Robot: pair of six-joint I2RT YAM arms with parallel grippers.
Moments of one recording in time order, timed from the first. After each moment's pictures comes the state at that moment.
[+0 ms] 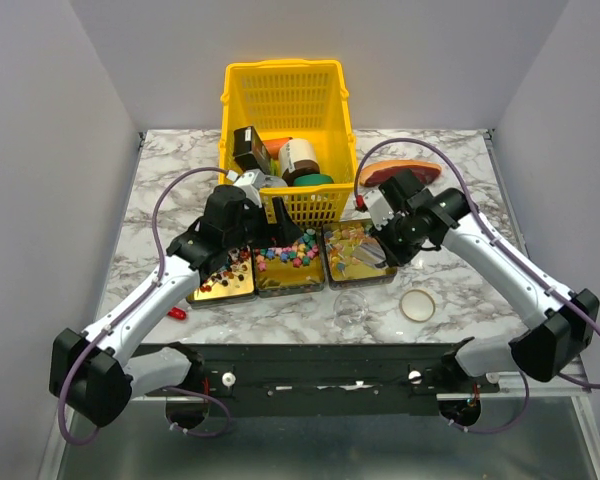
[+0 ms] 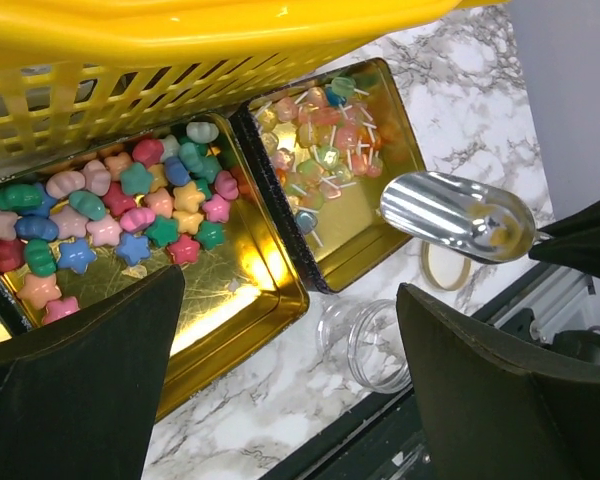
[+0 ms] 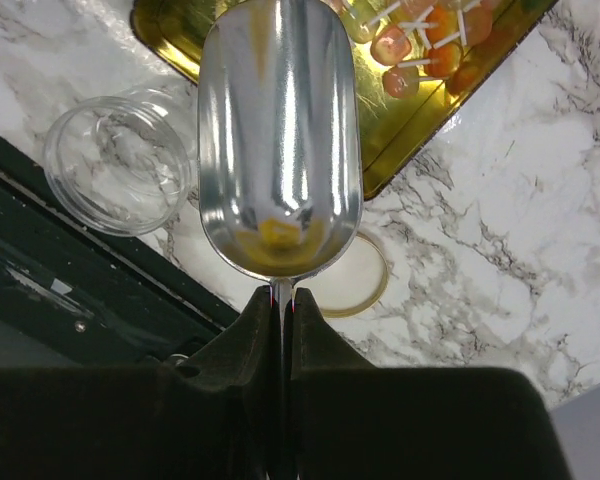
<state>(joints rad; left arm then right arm) -0.51 1.12 0.91 -0.28 0.23 -0.57 0.60 1.36 1.33 -1.16 -0.05 -0.21</state>
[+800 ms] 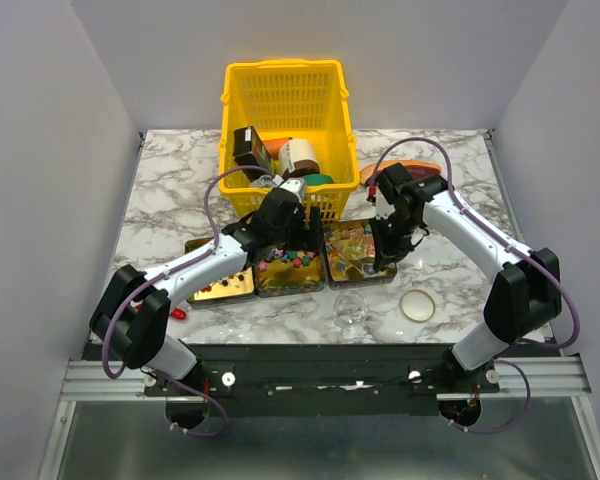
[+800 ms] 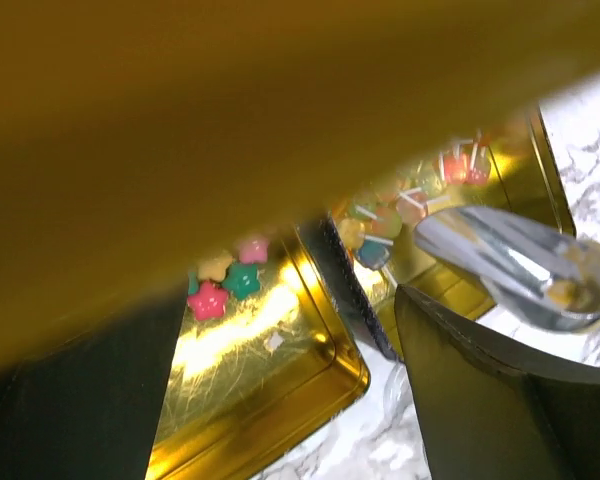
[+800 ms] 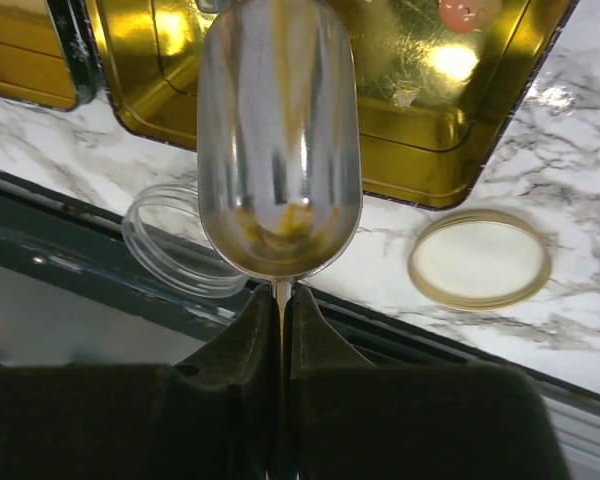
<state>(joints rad) -0.68 1.47 0.99 -0.19 0.00 -0.49 0.46 1.60 1.35 -1.16 -0.22 0.21</state>
